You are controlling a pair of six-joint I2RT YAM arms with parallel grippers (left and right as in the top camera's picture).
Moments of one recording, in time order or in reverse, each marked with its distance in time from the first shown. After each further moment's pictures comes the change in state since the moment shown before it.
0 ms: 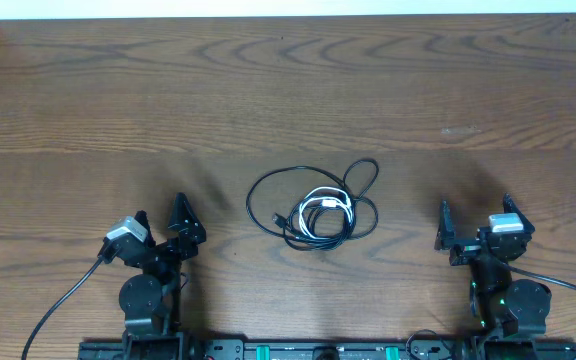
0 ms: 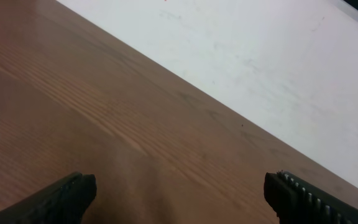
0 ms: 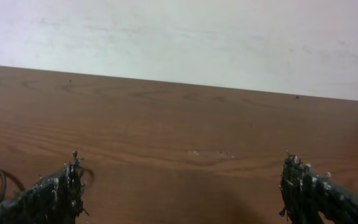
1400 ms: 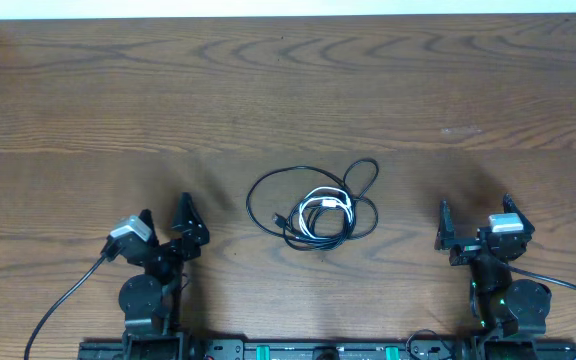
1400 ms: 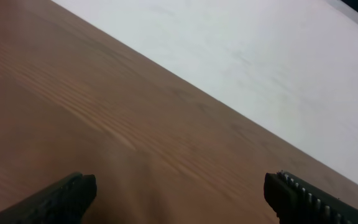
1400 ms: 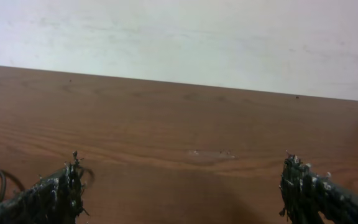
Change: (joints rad) left arm 0.000 0.000 0.004 0.006 0.072 0.004; right arm 0.000 0.000 0.000 0.000 0.000 0.000
